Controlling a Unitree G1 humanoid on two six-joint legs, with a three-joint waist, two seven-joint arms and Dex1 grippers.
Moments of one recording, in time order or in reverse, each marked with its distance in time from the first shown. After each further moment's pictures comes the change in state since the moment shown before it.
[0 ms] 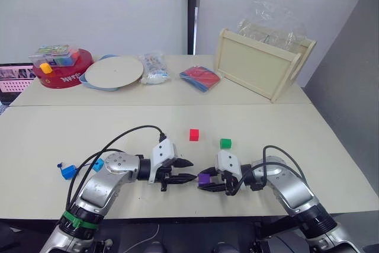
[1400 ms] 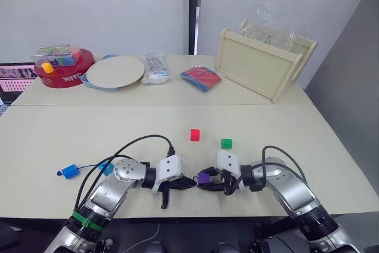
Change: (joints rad) left arm -0.034 -0.022 -0.110 0.130 0.149 -0.219 -0.046; right arm 0.013 -0.004 0.001 -0.057 0.008 0.087 -0.056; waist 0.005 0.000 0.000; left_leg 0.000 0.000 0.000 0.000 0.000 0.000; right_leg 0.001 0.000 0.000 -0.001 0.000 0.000
